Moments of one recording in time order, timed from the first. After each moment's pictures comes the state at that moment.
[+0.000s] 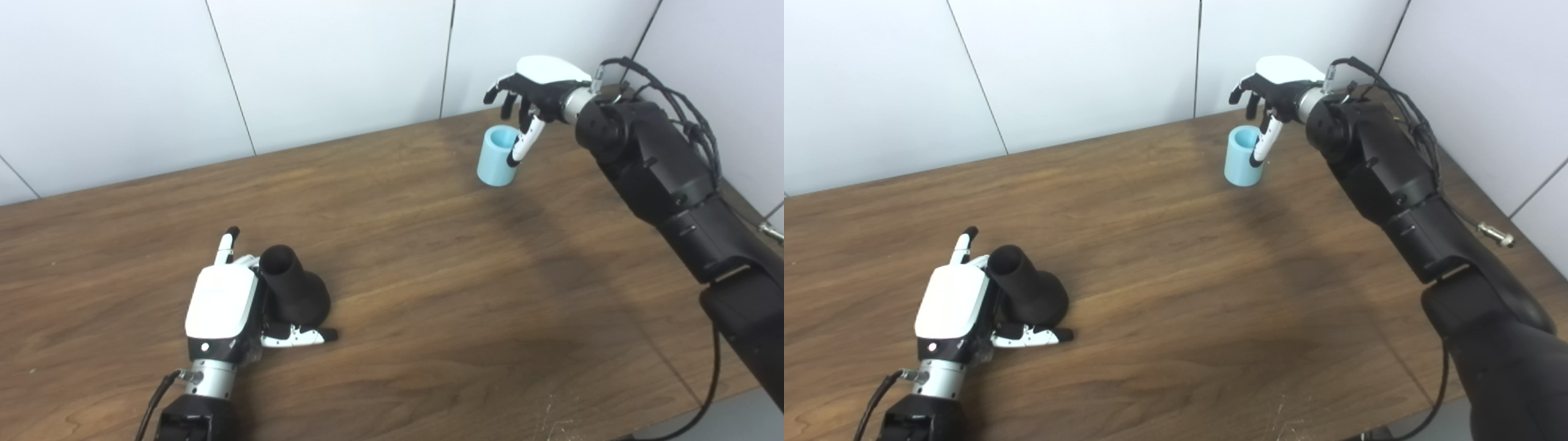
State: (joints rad) left arm -0.16 0.25 -0.48 0.05 1.05 0.03 0.24; right arm -0.63 -0.69 0.22 0.21 -0.76 0.27 0.48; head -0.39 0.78
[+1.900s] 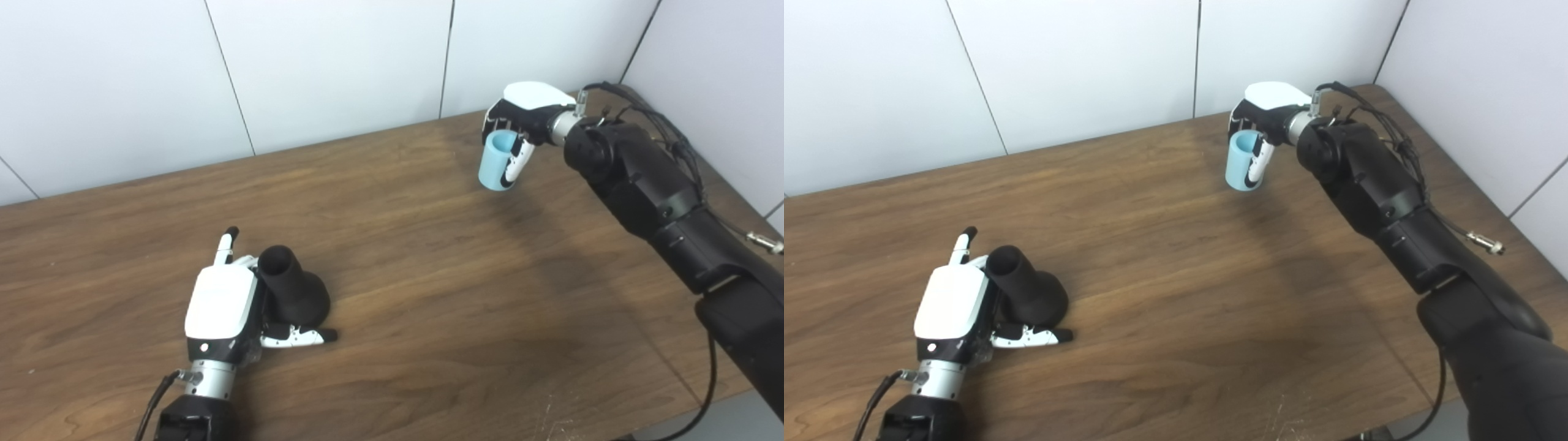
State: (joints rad) left arm -0.16 0.25 -0.48 0.04 1.05 0.03 0.23; right arm -0.61 -0.68 0.27 0.27 -0.76 0.19 0.41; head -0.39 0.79
